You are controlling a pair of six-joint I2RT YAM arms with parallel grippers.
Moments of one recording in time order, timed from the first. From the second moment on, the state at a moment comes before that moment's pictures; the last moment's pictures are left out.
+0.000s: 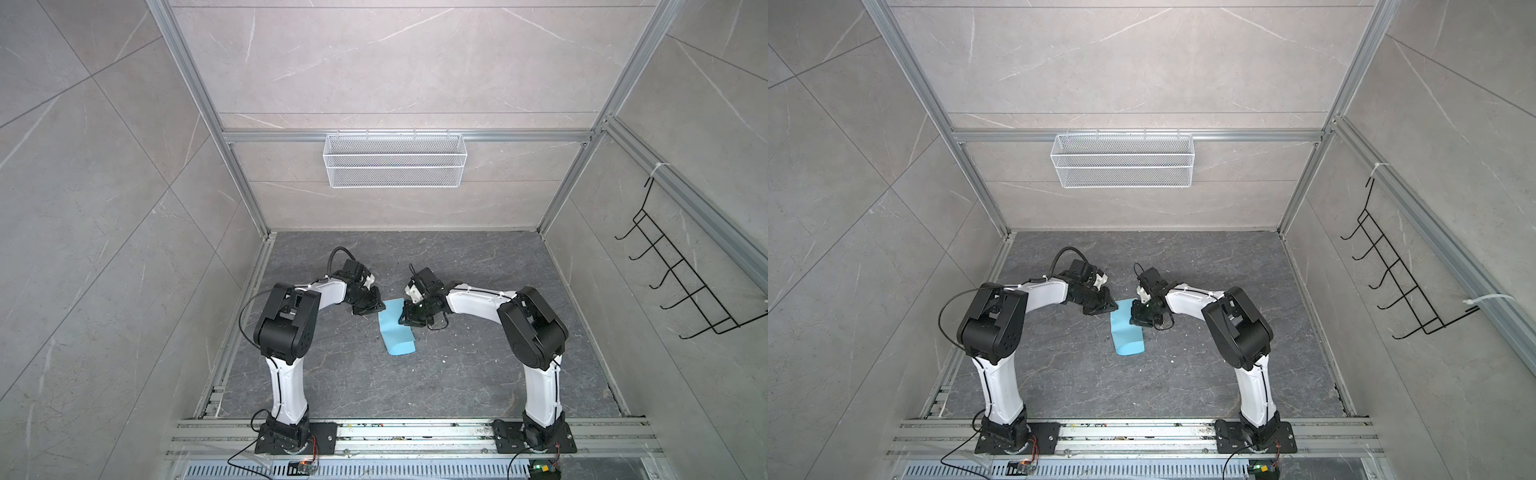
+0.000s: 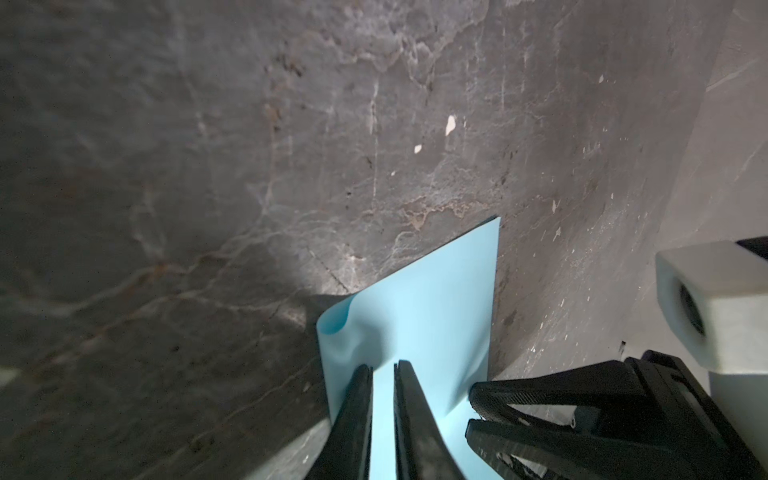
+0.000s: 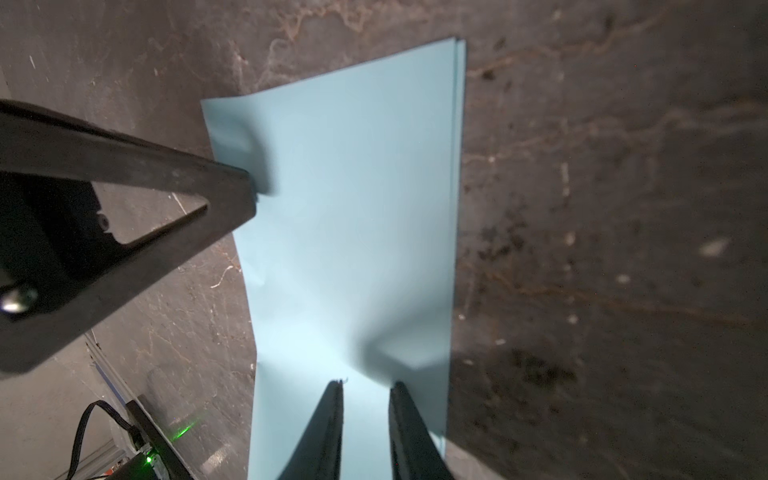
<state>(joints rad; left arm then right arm) -0.34 1.98 1.17 -0.34 0.57 -0.48 0.63 2.04 1.30 -0.41 -0.40 0.62</state>
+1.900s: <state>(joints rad) -0.52 1.53 0.71 -0.30 0.53 -0.72 0.63 2.04 1.30 -0.41 -0.40 0.62</state>
